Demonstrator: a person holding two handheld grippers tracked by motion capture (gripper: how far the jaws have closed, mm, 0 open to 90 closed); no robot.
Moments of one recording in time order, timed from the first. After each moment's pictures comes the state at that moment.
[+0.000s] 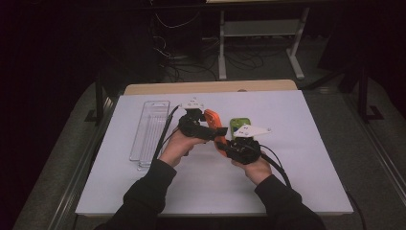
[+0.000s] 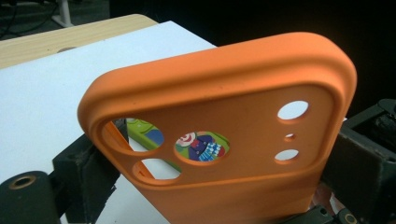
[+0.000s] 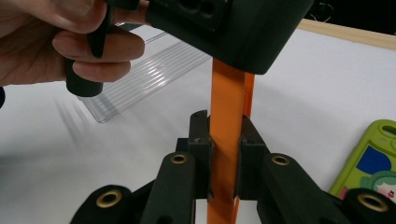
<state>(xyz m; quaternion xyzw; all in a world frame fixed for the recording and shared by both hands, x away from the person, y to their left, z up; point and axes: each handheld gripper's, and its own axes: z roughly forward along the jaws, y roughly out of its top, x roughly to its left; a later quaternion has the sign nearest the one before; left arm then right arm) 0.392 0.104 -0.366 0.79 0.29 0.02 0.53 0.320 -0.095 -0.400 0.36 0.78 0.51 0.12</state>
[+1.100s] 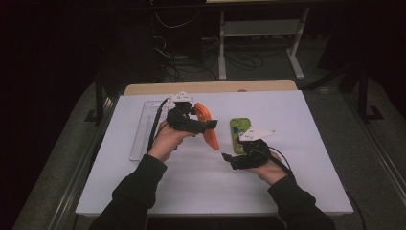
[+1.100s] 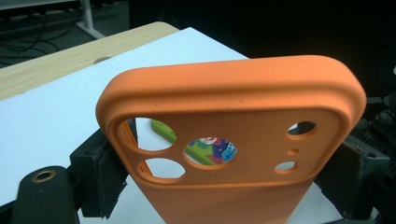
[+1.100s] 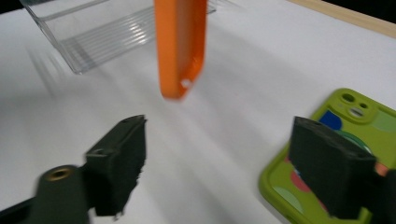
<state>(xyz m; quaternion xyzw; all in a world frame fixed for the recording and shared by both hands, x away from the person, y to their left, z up) 0.396 0.132 -0.338 0.80 0.30 0.06 0.51 0.313 -0.119 -0.401 0.34 0.82 0.44 0.15</state>
